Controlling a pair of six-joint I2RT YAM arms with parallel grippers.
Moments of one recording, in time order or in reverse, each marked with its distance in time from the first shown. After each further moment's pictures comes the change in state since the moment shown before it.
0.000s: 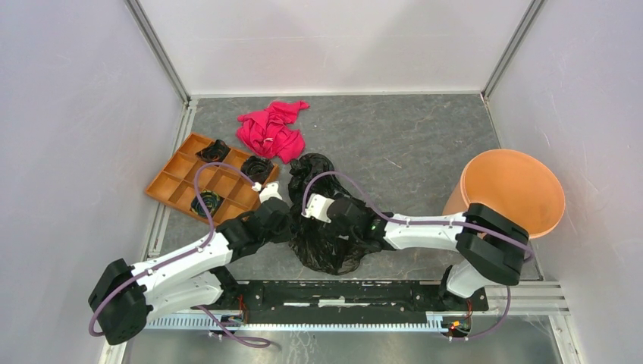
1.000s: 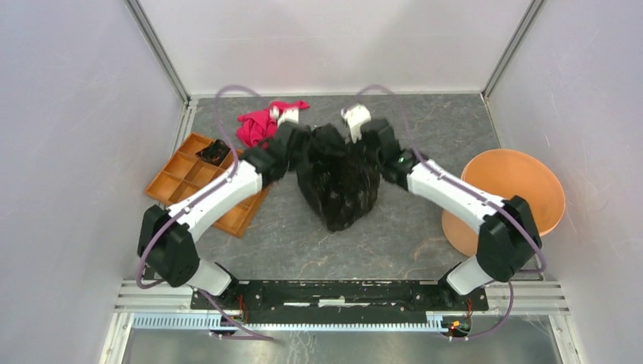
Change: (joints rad) left arm 0.183 0.470 0.593 -0.114 -0.026 0.257; right arm -0.430 -0.011 0.296 -0.162 -0.209 0.287
